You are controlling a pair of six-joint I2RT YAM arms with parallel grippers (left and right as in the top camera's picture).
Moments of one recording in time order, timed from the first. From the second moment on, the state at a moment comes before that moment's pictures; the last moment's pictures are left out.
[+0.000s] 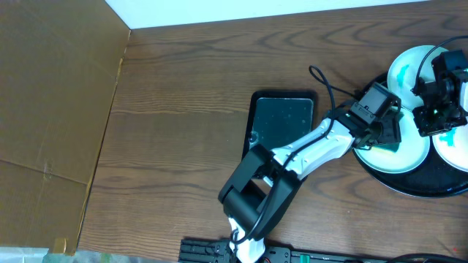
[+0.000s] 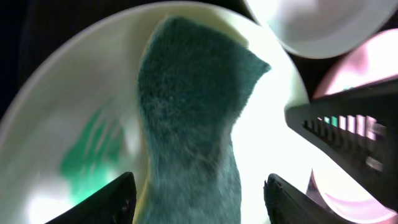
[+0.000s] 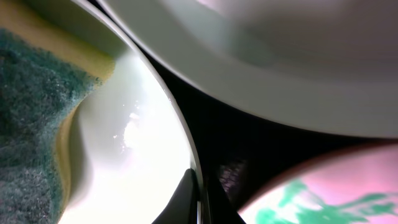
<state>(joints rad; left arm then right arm) -0.73 1.92 1.26 -0.37 0.18 -0.81 0.16 1.97 1.32 -0.88 -0.13 -0.09</state>
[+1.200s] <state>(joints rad) -0.72 1.93 1.26 -0.36 0.15 -0.72 0.16 1.96 1.29 -0.83 -0.12 -0.07</state>
